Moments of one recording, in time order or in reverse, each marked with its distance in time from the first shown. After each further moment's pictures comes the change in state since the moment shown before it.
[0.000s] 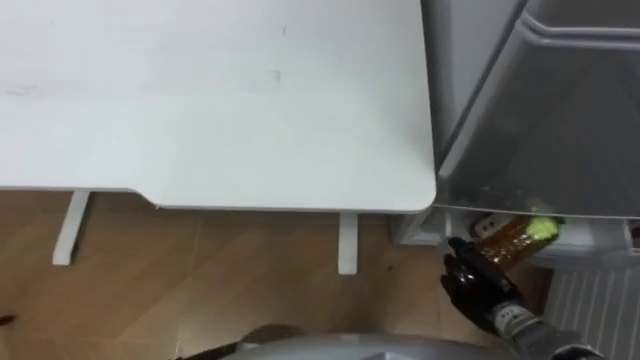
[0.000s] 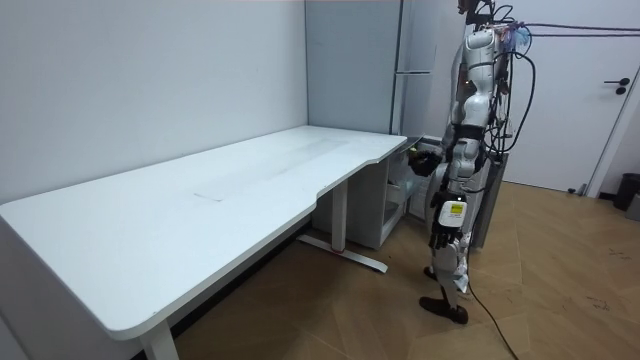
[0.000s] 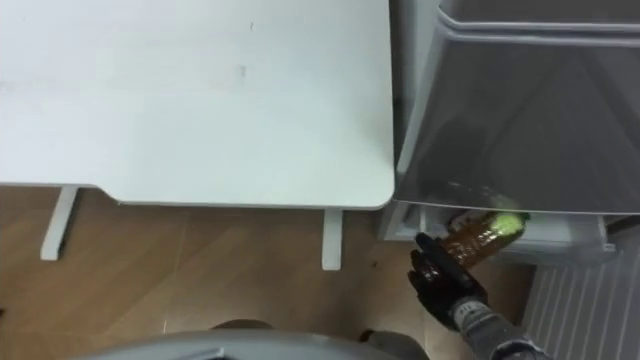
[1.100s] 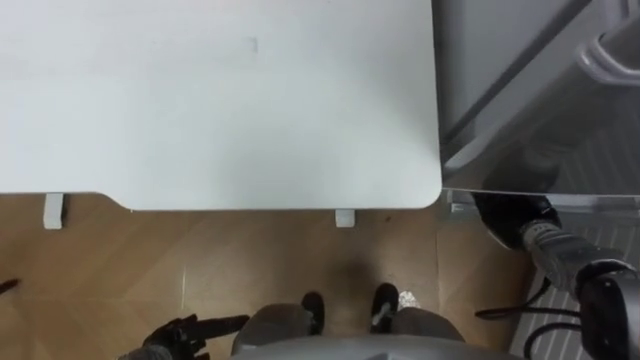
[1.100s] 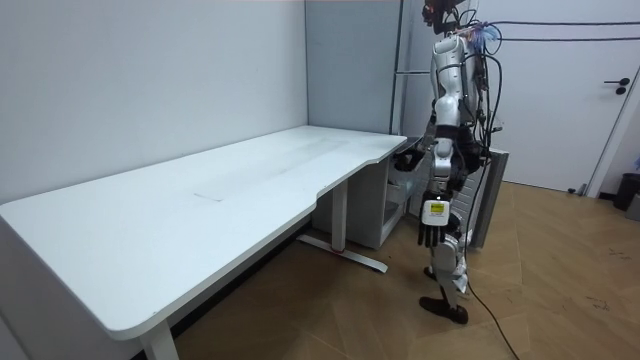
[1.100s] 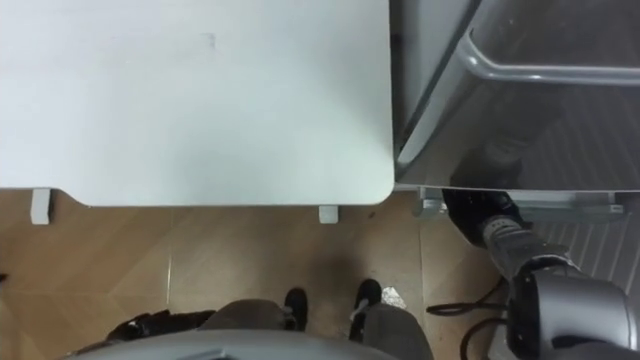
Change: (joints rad) left arm -0.099 0.083 -0.103 0.003 0.090 0.041 -0.114; right arm -0.276 -0.118 -0.095 0.107 0.238 0.080 -0.195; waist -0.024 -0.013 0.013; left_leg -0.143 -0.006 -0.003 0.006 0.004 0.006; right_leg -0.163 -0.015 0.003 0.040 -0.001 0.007
